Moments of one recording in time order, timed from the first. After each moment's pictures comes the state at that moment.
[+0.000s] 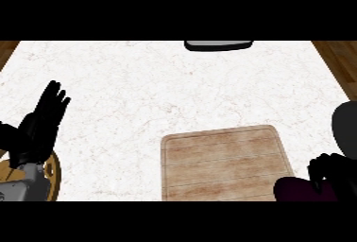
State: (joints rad) left arm -0.10 0.24 0.10 -1.61 0.17 0.11 0.23; right arm 0.20 -0.72 0.30 -2.27 0.93 0.10 0.43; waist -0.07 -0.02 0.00
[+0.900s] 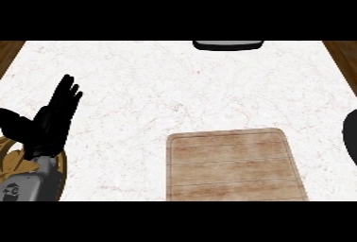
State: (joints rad) left arm -0.16 0.20 0.06 -1.61 0.14 0.12 0.25; right arm 0.32 -0.73 -0.41 -2.13 0.54 0.05 0.15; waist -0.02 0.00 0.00
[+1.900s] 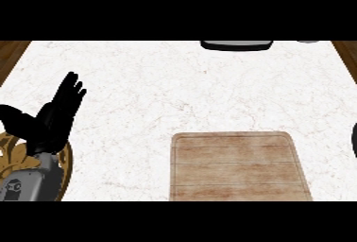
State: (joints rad) left arm -0.18 0.20 0.06 -1.59 0.14 0.08 0.25; right arm -0.12 -0.81 -0.49 -0.94 0.51 -0.08 -0.61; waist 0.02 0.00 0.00
